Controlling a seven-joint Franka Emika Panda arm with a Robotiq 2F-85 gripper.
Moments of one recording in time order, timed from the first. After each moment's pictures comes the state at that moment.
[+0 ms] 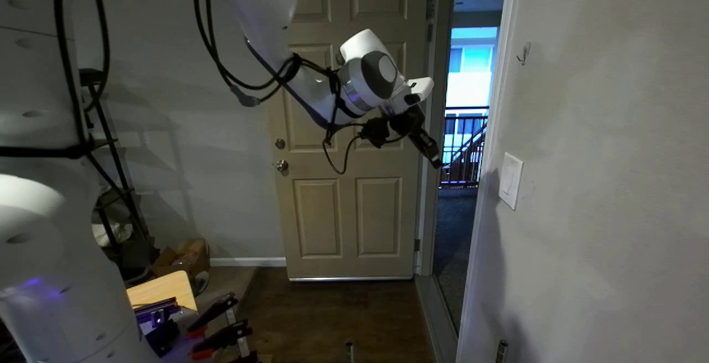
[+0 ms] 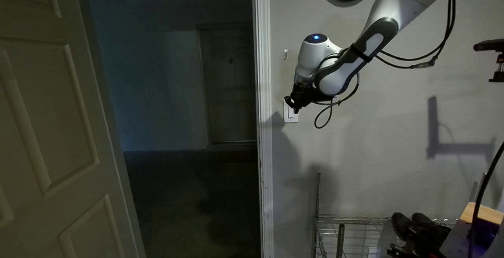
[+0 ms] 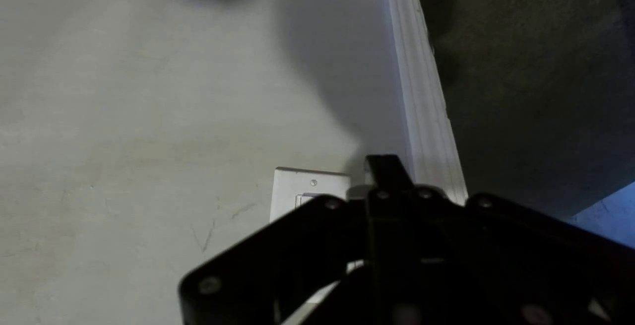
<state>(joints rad) -0.05 0.17 -0.01 -2.10 -0.71 2.75 1.03</state>
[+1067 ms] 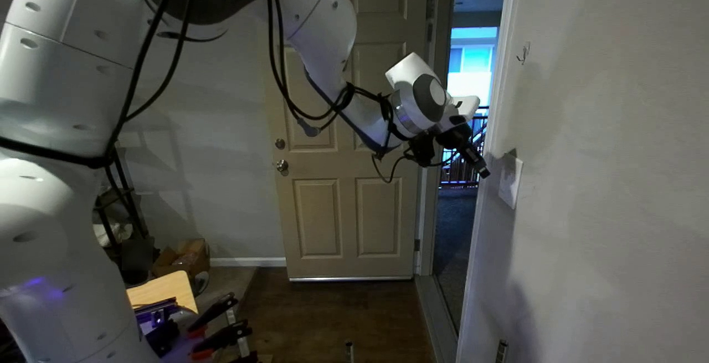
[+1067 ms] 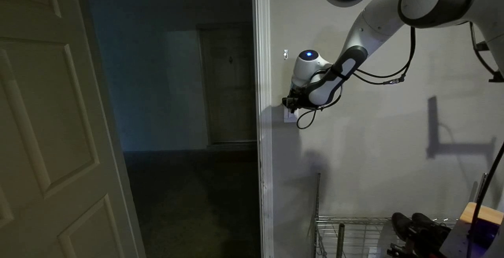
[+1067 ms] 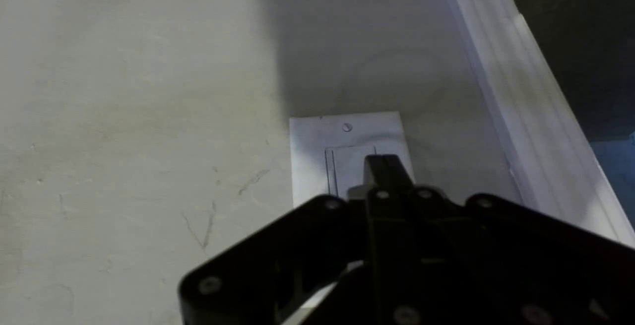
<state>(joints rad) -0.02 0.47 -0.15 -1.79 -0.72 2.85 1.17</state>
